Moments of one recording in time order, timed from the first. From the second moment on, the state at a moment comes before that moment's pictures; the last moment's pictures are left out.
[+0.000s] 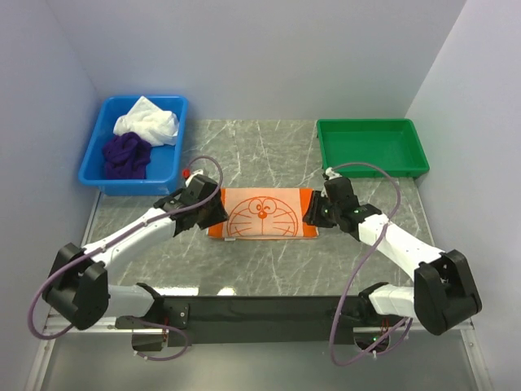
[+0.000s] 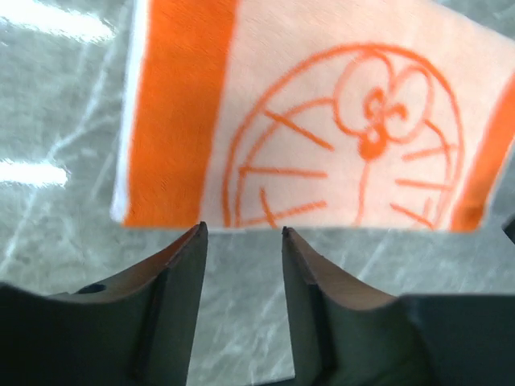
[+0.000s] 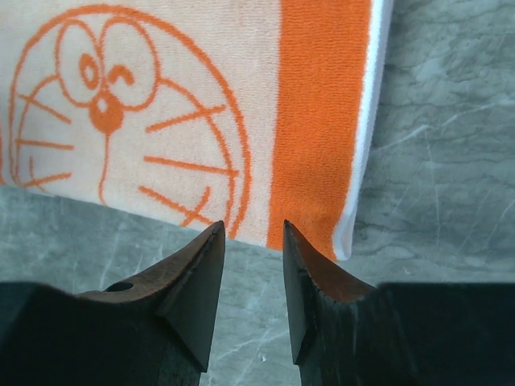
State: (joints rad) left arm -0.60 1.27 0.84 -0.48 -0.13 -0.88; right arm 0.41 1.23 0.69 -0.29 -0.08 0.50
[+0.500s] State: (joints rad) left arm -0.43 1.44 0.70 -0.28 -0.04 -0.89; right arm 0.29 1.37 0.59 -0.23 -0.12 0.53
